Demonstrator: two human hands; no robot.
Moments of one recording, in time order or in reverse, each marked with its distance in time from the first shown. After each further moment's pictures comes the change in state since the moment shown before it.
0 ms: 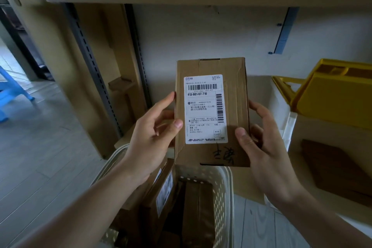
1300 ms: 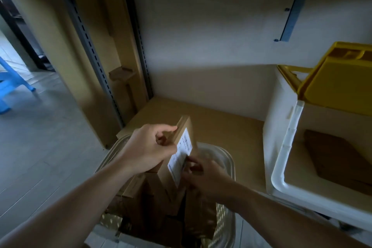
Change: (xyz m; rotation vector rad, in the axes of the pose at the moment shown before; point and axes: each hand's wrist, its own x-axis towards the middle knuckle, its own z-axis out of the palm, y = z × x) left_hand 0.001 -0.048 -0.029 0.663 -0.182 -0.193; right_hand -0.011 0.094 0.066 -0.485 -0.415 0.499
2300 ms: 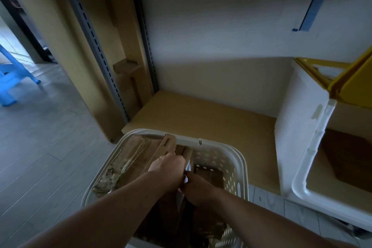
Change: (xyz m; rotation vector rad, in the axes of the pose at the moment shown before) left_hand 0.028 -0.046 0.083 0.587 -0.429 -0.093; right_hand 0.062 0.036 0.069 -0.082 -0.226 0.141
